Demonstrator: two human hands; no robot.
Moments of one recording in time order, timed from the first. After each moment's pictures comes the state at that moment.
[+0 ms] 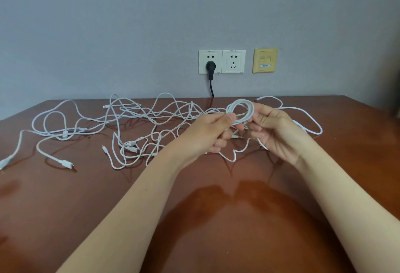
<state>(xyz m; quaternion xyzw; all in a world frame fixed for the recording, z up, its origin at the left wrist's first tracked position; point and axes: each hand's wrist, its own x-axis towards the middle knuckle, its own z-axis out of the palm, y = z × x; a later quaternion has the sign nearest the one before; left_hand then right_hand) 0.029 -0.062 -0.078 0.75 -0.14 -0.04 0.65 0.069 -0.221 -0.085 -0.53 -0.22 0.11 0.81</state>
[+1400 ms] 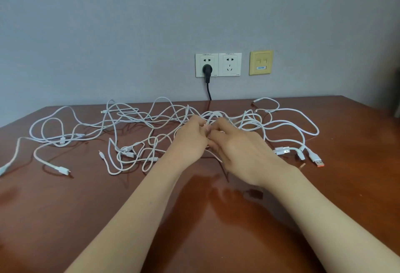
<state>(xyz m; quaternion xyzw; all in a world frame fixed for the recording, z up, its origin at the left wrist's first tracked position) 0.041 -0.057 -0.090 0.89 0.01 0.13 0.43 0.038 -0.188 -0.096 -0.87 -0.41 -0.27 0.09</state>
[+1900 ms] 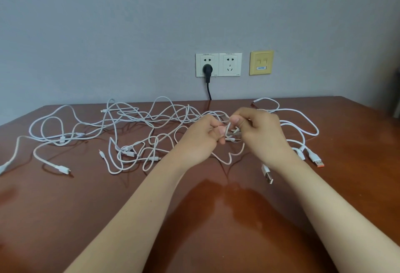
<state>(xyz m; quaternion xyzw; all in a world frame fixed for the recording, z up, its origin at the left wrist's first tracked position) 0.039 -0.063 -0.091 0.84 -0.10 0.09 0.52 0.050 -0.201 -0.081 -0.86 -0.22 -0.23 0.40</state>
